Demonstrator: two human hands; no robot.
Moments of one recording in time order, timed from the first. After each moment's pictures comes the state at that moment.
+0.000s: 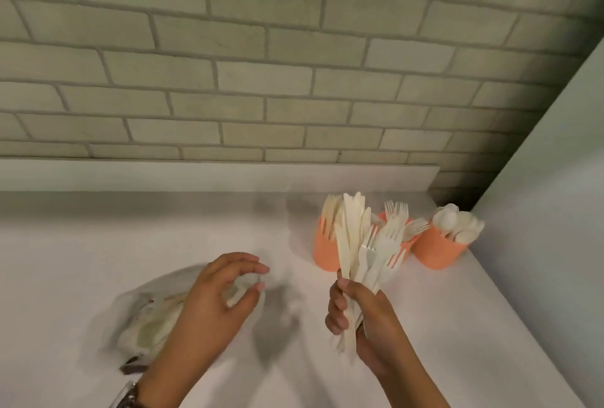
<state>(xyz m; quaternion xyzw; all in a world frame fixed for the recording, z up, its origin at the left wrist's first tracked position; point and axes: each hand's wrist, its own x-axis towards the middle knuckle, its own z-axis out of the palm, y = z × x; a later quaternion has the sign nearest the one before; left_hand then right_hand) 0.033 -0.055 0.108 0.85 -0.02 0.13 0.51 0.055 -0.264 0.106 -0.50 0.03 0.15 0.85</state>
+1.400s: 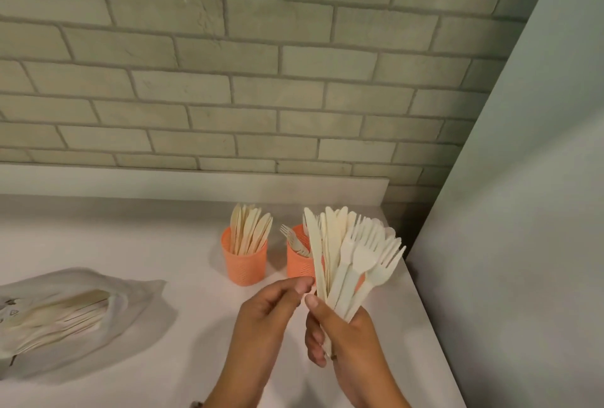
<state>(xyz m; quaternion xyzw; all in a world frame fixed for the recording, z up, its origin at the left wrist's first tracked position) 0.062 -0.341 0.125 0.64 0.13 0.06 0.75 0.079 -0.451 0.117 -0.61 -0.01 0.14 0.78</state>
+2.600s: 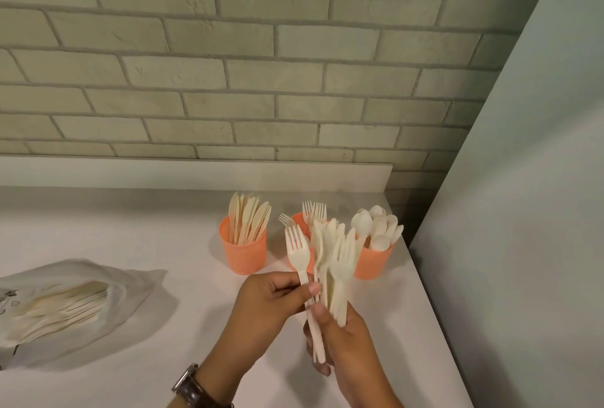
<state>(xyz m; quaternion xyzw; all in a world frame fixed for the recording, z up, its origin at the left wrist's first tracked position) 0.079 -0.336 0.125 0.69 0.06 -0.03 0.72 0.078 -0.462 0.084 -0.63 0.03 0.18 0.75</state>
